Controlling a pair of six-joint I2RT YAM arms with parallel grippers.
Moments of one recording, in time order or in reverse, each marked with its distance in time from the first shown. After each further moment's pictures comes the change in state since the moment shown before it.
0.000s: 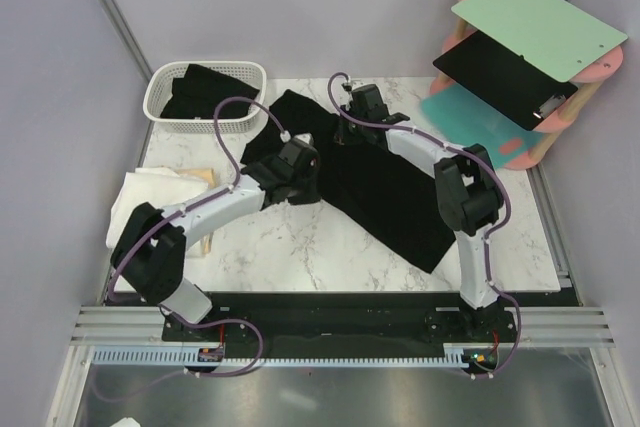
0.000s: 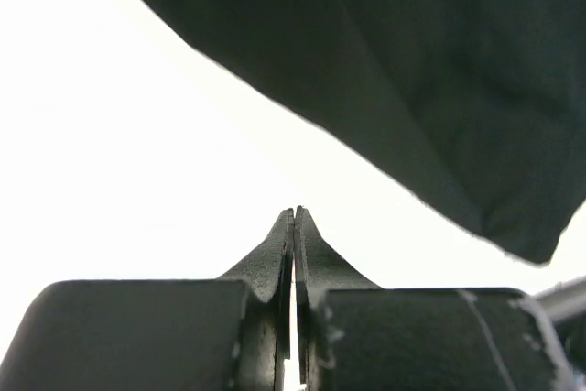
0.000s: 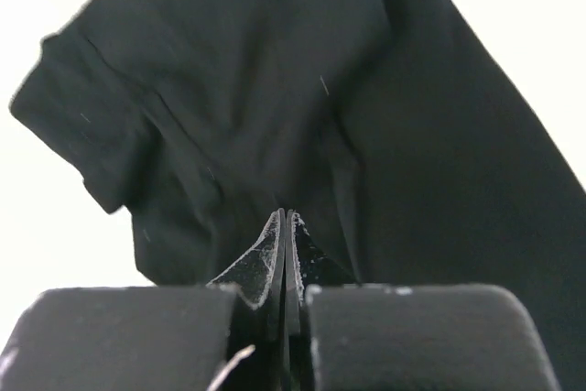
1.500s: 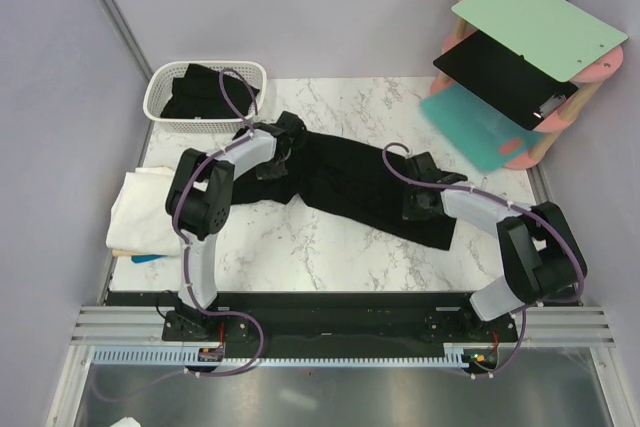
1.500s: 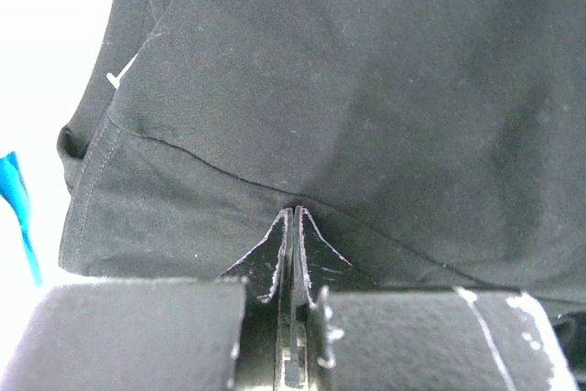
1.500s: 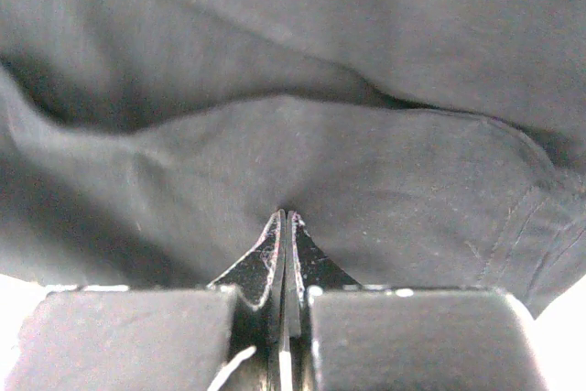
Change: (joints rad) left arm 0.233 0.521 0.375 -0.317 -0.416 0.056; right arm -0.113 -0.546 -0.801 -0.146 0.204 0.034
